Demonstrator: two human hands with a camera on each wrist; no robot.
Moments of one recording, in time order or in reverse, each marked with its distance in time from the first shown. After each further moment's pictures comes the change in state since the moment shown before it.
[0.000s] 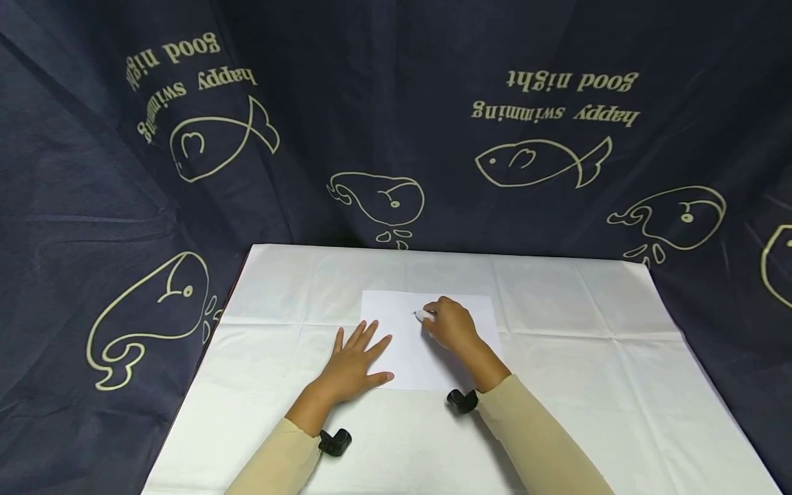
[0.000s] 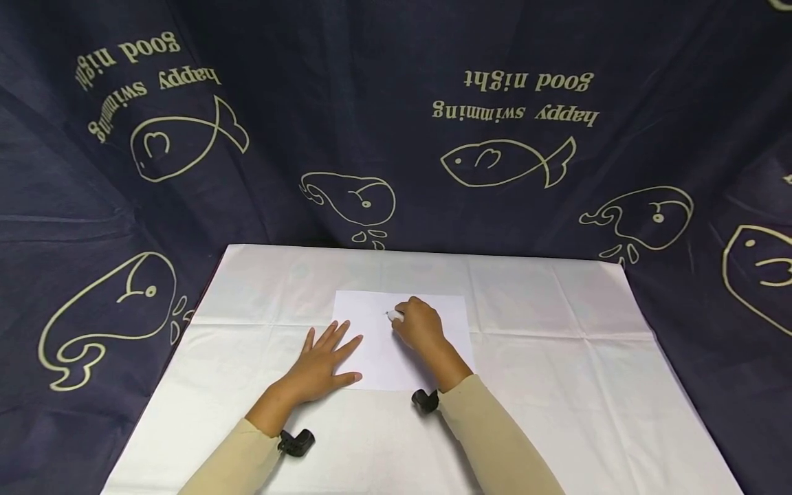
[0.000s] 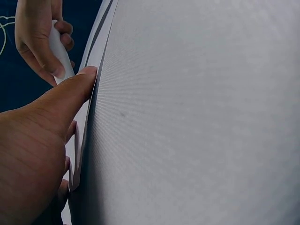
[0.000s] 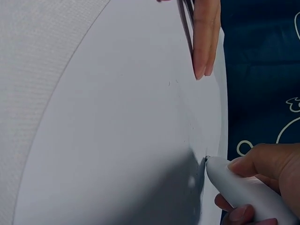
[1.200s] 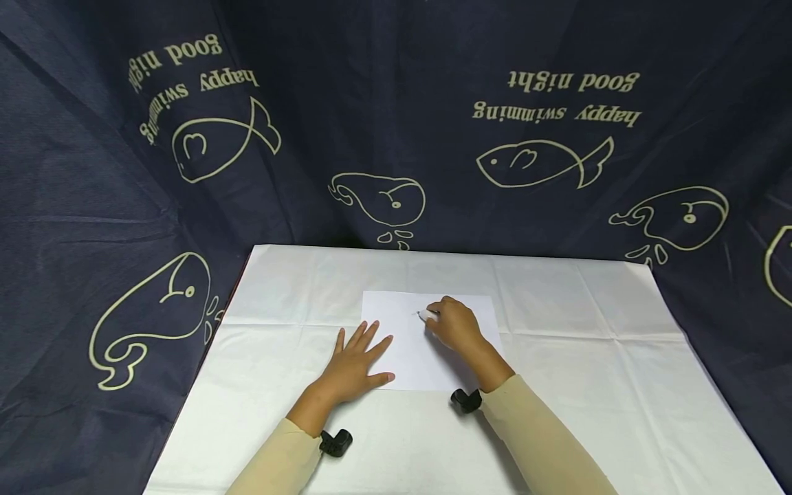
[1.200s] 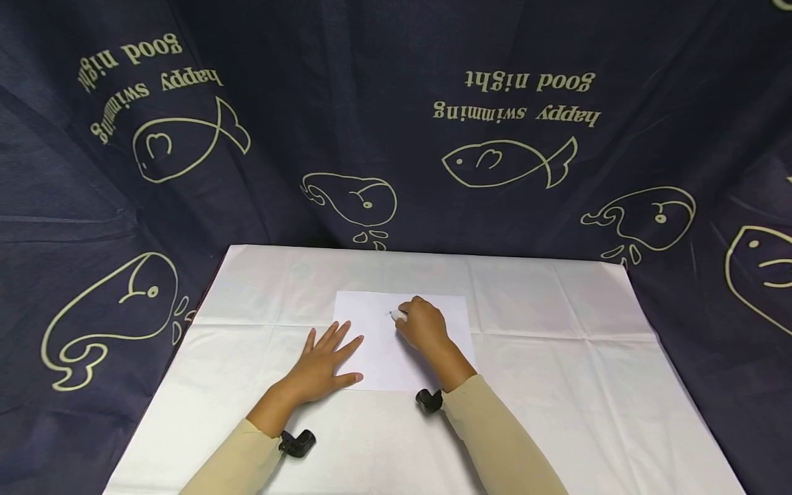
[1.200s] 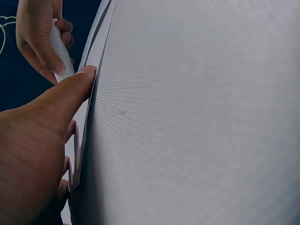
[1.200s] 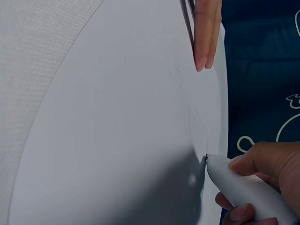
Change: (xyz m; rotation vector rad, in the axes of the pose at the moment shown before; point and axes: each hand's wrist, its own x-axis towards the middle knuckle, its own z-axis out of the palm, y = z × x) left_hand -0.001 0.000 -0.001 -0.004 0.013 0.008; right_hand 0.002 0.007 0.000 -0.020 -0.007 -0.014
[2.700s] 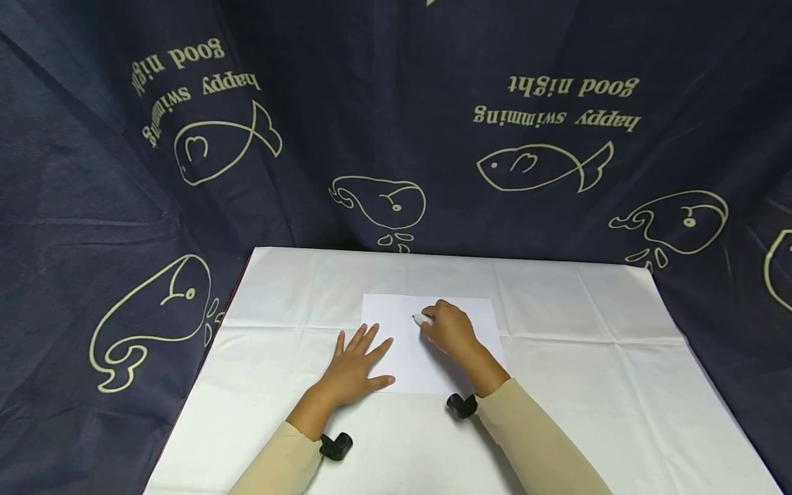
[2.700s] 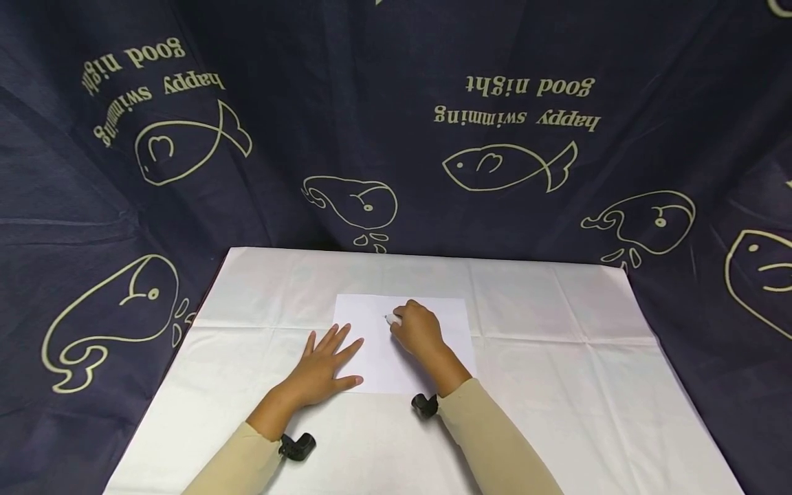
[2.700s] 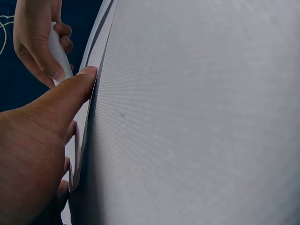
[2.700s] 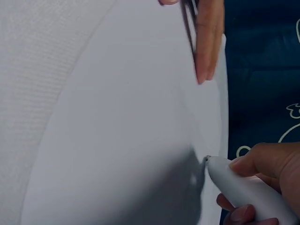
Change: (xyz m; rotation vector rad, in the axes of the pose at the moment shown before) left_hand 0.001 0.000 0.002 0.013 -0.004 -0.020; right_hand -0.001 -0.011 0.004 -0.001 0.003 -0.011
